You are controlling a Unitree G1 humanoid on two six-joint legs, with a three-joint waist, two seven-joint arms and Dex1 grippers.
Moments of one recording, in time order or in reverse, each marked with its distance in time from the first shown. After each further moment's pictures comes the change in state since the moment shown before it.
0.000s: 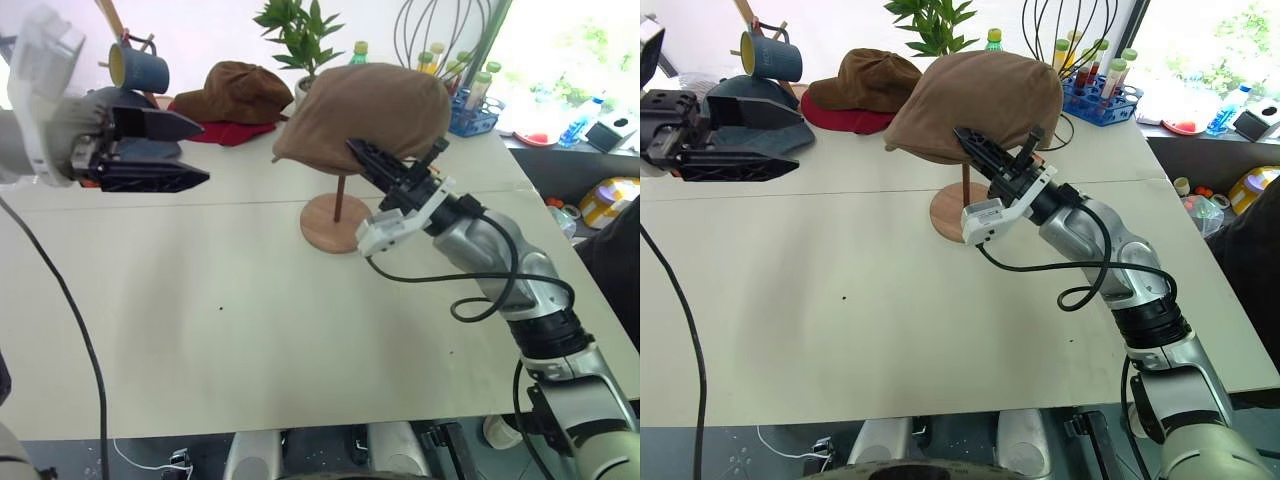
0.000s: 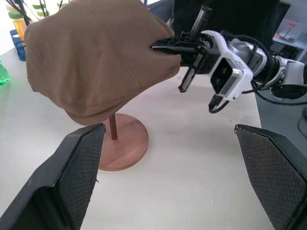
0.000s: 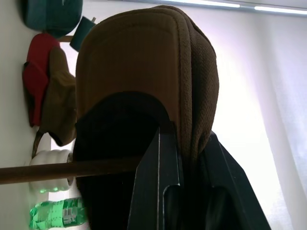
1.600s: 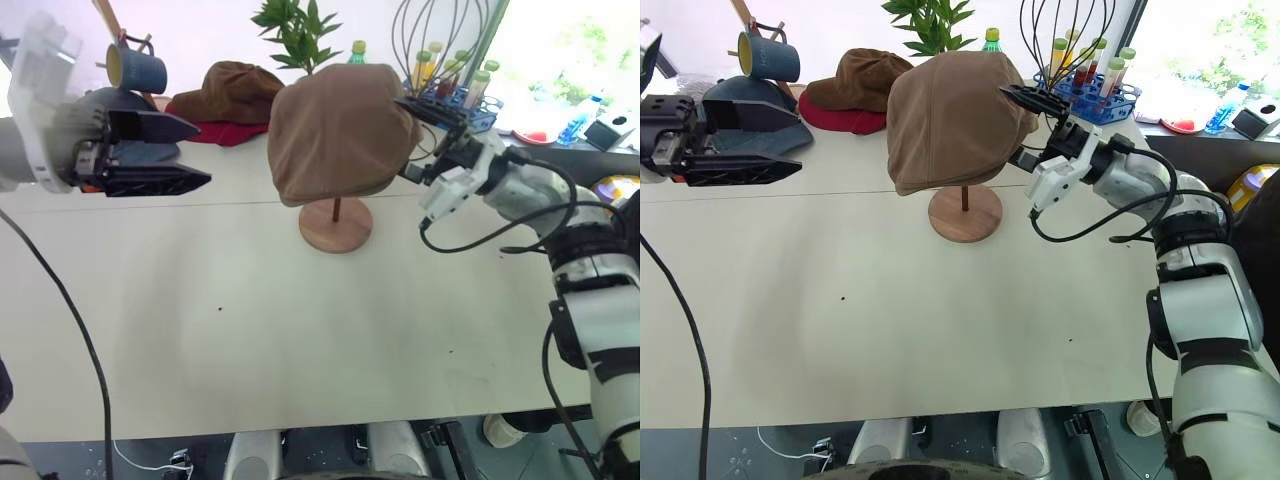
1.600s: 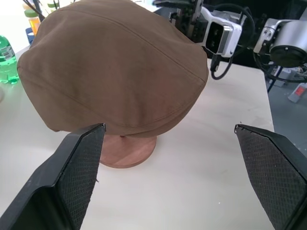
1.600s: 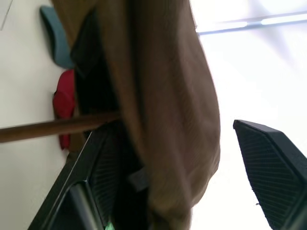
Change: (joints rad) left arm 0.051 -0.007 0.074 -0.079 -0.004 0.049 0.072; right arm -0.360 -0.147 0.025 0.964 0.185 -0.801 -0.060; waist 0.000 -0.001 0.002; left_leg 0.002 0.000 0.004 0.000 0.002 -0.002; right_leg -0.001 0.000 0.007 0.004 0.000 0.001
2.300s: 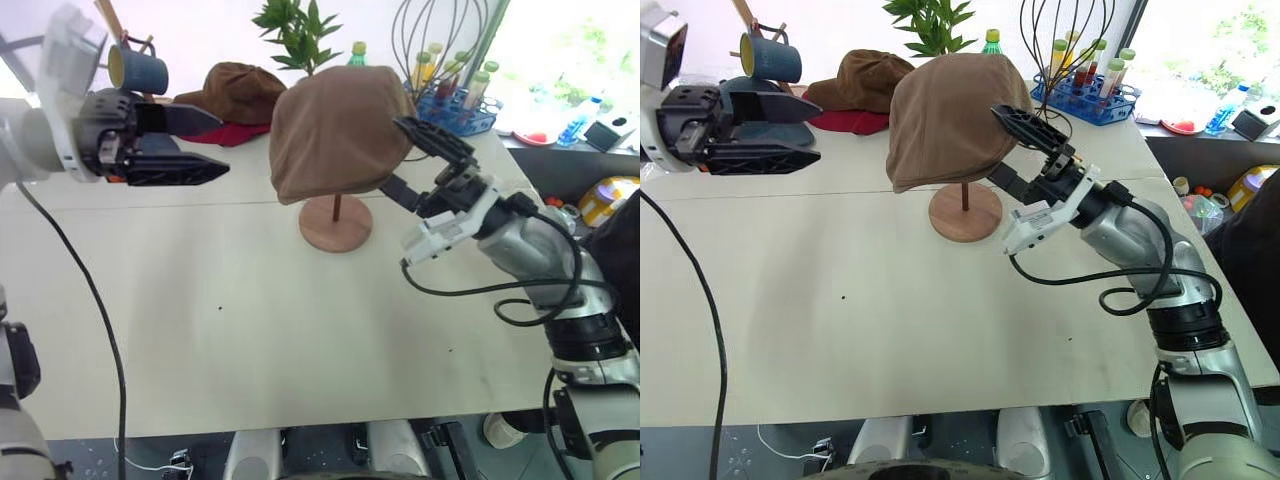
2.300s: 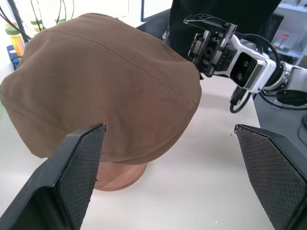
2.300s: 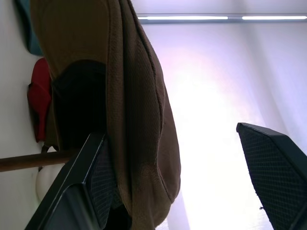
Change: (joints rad) left arm -0.094 -0.095 -0.071 0.079 0.044 -0.035 -0.037; right arm 0.433 0.087 -0.149 -0.939 0.006 0.611 0.147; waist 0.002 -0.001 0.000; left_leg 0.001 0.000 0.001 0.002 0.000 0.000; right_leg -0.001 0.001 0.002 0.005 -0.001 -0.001
